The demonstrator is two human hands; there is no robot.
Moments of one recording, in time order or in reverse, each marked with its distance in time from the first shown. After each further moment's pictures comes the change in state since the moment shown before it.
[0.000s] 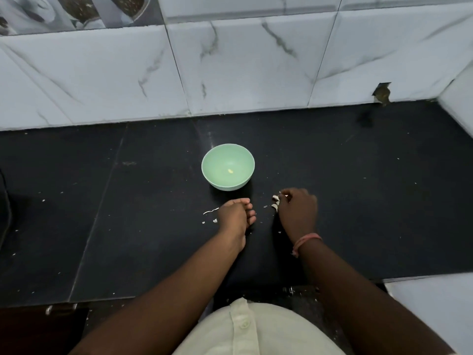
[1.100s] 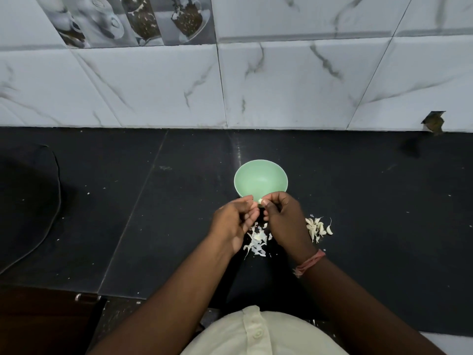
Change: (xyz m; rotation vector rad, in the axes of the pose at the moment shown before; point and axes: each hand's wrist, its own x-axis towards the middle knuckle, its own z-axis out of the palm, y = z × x) left_hand 0.002 0.060 -0.056 -0.286 -0.083 0.010; right_hand -0.016 -0.101 0.003 0.777 -0.334 -0.018
